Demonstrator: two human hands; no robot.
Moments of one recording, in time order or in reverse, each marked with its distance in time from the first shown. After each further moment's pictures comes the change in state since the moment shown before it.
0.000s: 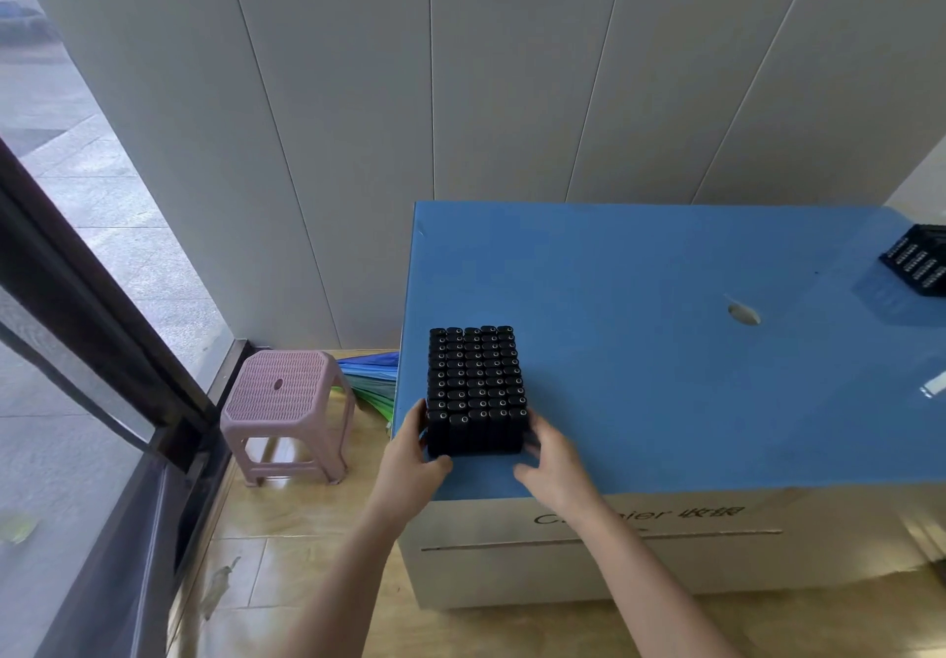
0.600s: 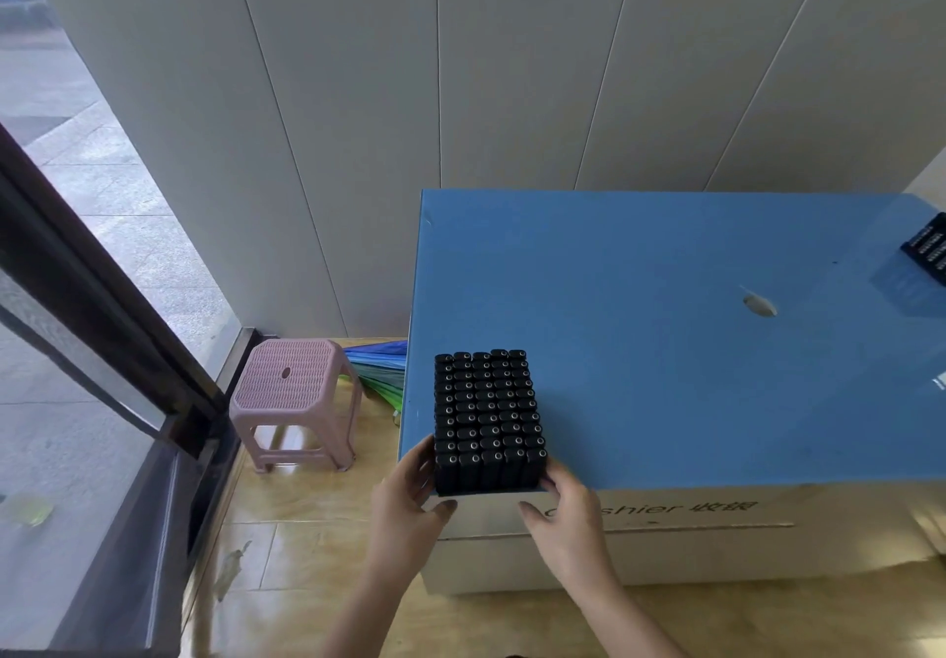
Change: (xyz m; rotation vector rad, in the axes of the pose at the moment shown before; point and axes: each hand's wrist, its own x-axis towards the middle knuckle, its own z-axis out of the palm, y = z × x) left_hand -0.035 -0.029 0.000 -0.120 0.106 0.020; right_hand -0.046 0.014 0.027 -0.006 0.241 0.005
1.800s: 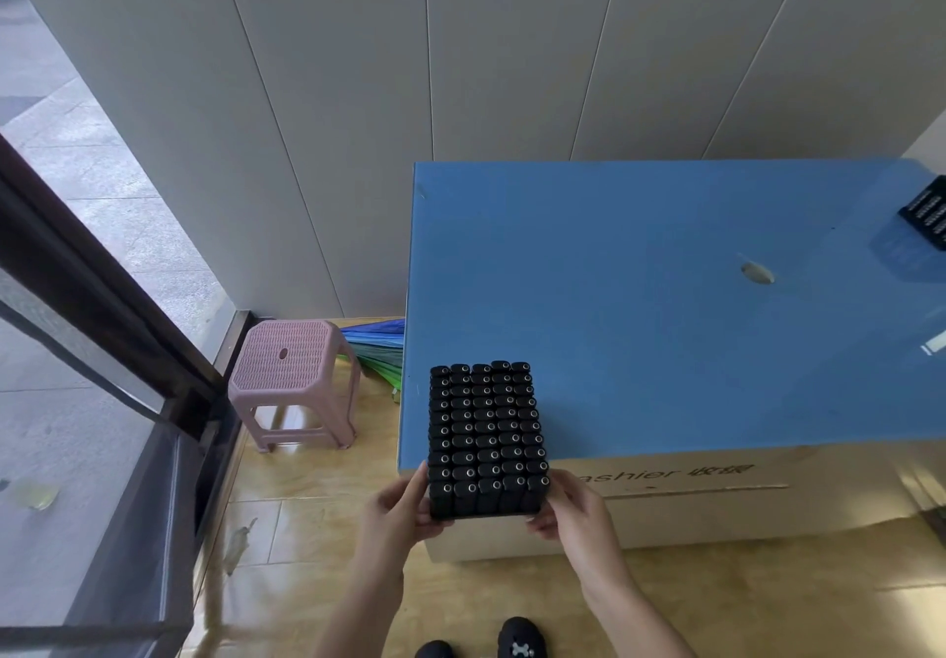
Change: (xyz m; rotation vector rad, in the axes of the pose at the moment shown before) left_hand -0.028 -0.002 -0.005 -0.339 0.089 -0.408; right_hand -0.031 0.009 -0.004 0.454 -0.059 0.329
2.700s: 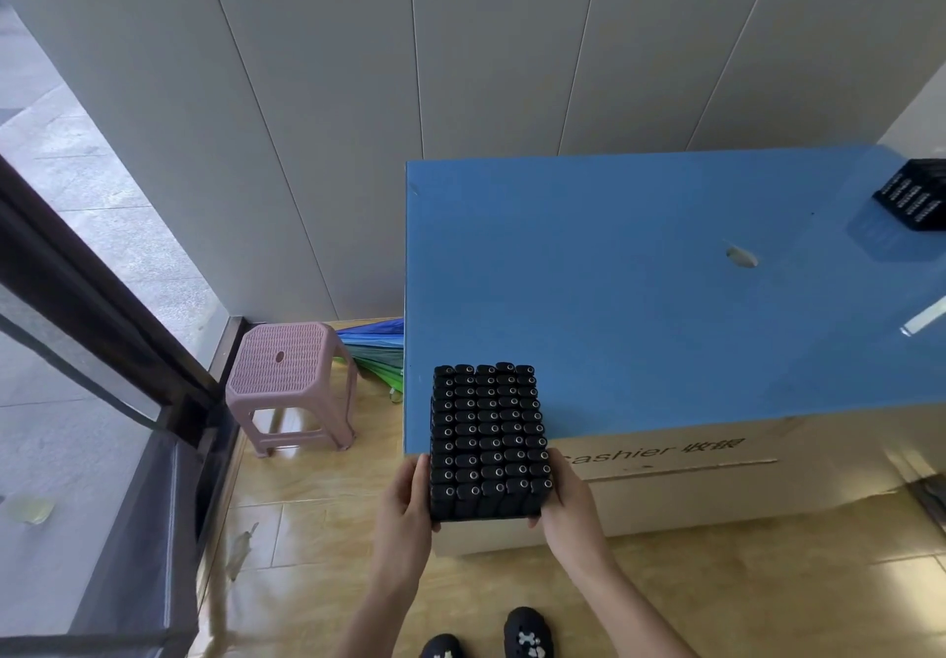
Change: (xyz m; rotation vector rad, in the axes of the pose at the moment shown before) left_hand -0.012 -0.013 -0.003 0.215 -0.040 0.315; right_hand -0.006 0.014 0.014 -0.238 0.024 -0.178
